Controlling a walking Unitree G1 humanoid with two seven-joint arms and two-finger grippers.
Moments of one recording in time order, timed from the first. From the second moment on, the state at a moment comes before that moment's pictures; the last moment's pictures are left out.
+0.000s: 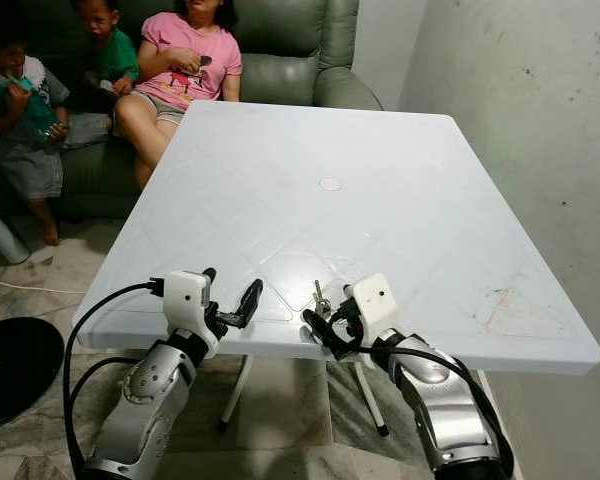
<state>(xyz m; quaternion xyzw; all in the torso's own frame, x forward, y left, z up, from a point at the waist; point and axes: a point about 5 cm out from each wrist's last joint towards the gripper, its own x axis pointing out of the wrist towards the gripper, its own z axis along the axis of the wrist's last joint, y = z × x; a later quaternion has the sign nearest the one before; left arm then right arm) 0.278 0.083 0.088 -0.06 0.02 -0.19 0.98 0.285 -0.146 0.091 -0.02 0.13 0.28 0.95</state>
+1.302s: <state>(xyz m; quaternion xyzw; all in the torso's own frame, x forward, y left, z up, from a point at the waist) 0.281 0.083 0.091 -0.07 0.02 -0.18 0.98 0.282 -0.140 0.091 0.01 0.17 0.24 0.96</state>
